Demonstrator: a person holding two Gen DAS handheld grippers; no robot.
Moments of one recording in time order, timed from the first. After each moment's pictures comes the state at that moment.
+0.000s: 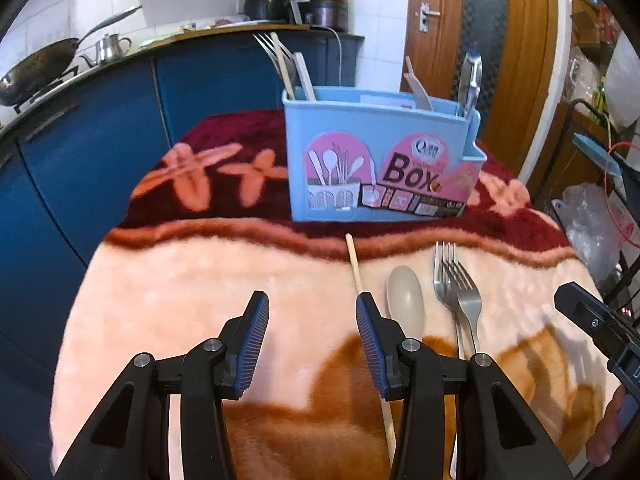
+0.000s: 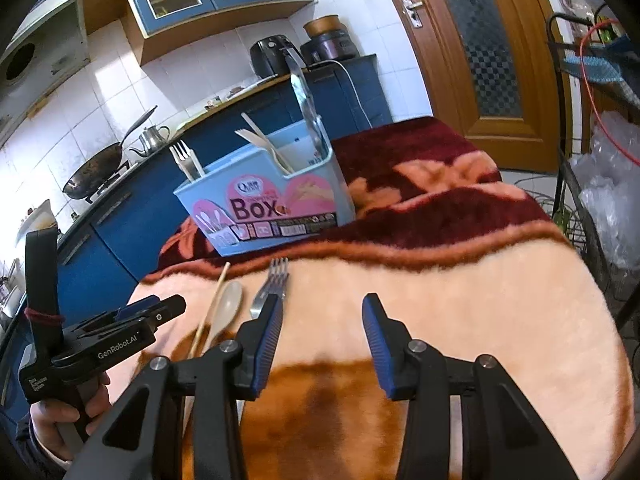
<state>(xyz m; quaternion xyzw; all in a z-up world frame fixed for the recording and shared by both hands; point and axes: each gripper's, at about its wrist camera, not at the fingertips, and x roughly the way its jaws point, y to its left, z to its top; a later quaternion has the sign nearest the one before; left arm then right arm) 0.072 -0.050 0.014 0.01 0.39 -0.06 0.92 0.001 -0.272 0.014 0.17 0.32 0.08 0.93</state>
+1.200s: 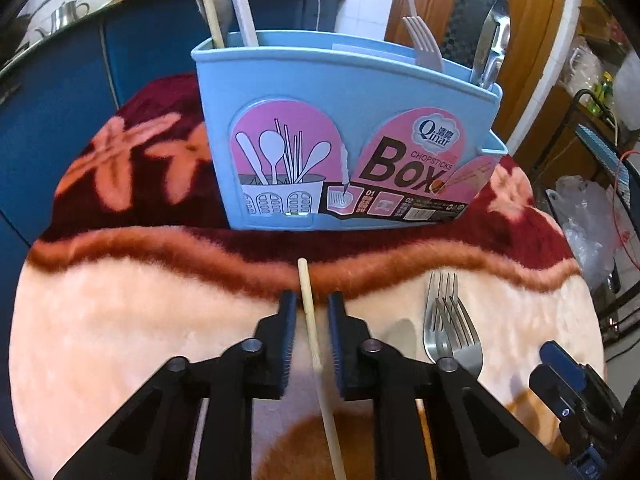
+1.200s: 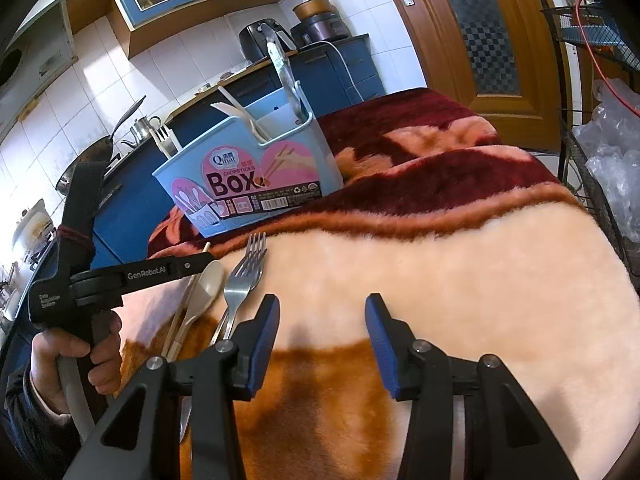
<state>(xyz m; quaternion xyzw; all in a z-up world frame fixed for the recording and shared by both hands) 0.143 -0.079 -0.009 -0.01 0.46 -0.11 0.88 0.010 -0.277 -0.013 0.19 0.35 0.09 0.91</state>
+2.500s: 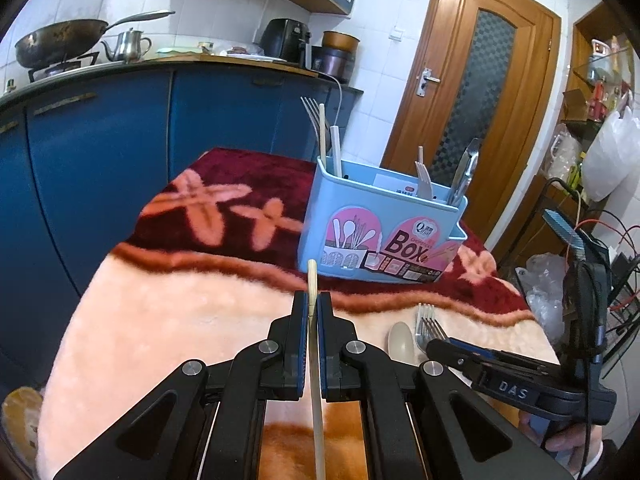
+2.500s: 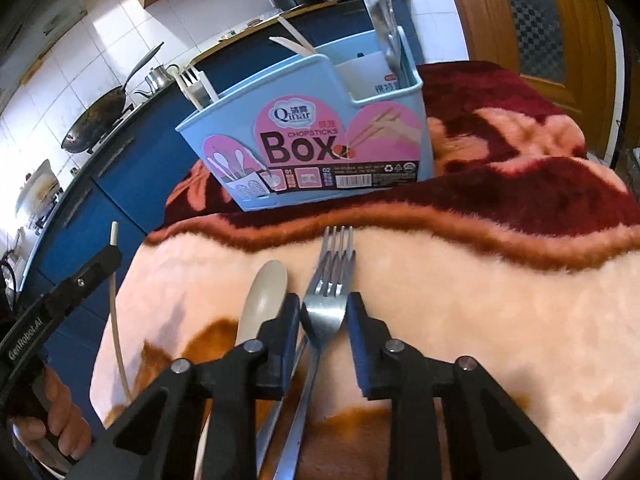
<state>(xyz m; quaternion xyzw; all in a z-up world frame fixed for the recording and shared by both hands) 0.061 0.004 0.043 -0.09 0.31 -0.11 0.94 0.064 -0.214 -0.005 0.15 0.42 0.14 0.88</state>
